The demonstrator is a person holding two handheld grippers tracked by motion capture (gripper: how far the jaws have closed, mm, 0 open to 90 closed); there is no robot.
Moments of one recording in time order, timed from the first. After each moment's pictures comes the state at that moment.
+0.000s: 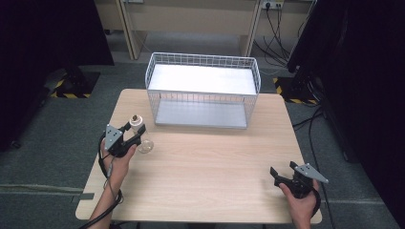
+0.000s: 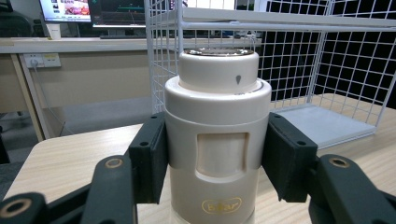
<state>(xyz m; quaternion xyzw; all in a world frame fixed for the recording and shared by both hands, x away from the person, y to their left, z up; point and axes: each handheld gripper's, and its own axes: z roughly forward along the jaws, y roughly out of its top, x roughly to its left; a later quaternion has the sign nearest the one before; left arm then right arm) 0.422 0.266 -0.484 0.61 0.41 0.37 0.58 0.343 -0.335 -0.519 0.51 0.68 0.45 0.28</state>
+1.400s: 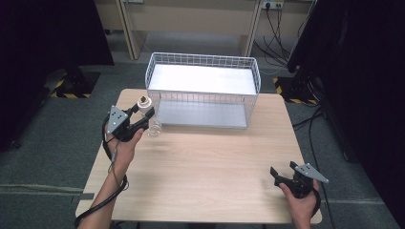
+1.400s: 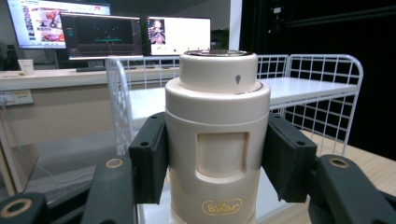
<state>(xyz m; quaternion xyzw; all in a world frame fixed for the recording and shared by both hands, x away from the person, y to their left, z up) 0.436 0.232 -0.405 0.60 0.36 0.36 0.62 0.343 -0.335 -0.519 0.51 0.68 0.45 0.28</state>
